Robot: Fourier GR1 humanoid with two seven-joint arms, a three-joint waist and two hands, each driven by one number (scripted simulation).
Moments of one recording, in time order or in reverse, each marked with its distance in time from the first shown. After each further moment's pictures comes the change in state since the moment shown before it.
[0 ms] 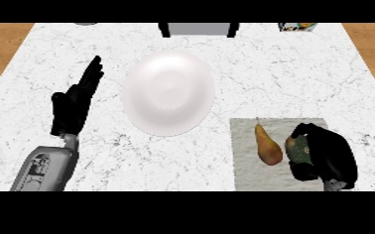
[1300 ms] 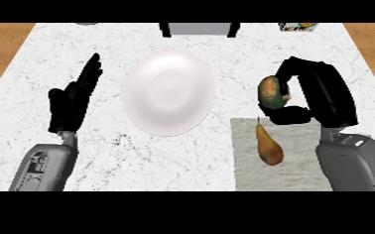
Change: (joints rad) left arm -0.015 -0.024 0.048 -0.001 -0.025 -0.047 0.012; right arm -0.396 0.044 -0.116 0.005 -0.200 -0.059 -0.421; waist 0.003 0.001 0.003
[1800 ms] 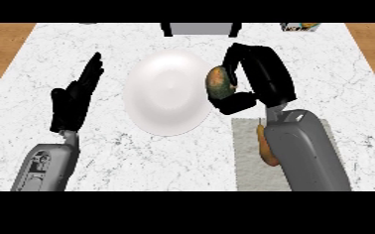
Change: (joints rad) left arm -0.005 -0.013 0.002 -0.008 -0.023 -0.001 0.006; right arm -0.220 0.195 0.090 0.142 -0.027 0.047 0.095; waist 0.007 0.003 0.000
